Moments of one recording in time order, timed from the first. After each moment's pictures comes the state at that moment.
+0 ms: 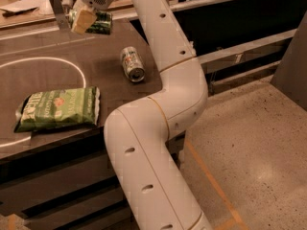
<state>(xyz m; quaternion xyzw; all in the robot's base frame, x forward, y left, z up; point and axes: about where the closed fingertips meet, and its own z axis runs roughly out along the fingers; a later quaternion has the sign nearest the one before) 0.752 0.208 0.977 -0.72 0.58 0.13 0.37</state>
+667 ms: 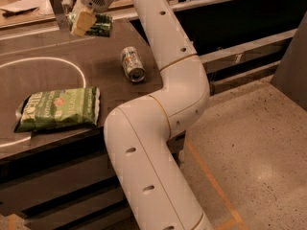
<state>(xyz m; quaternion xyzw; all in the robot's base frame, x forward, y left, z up) 0.744 0.210 0.972 -0.73 0.58 0.14 0.35</state>
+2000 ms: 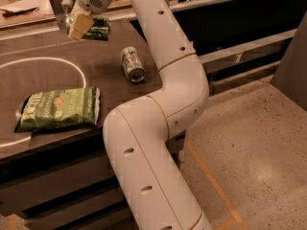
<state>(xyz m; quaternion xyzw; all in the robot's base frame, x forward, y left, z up) 0.732 0.216 0.965 -0.73 0.58 0.16 0.33</state>
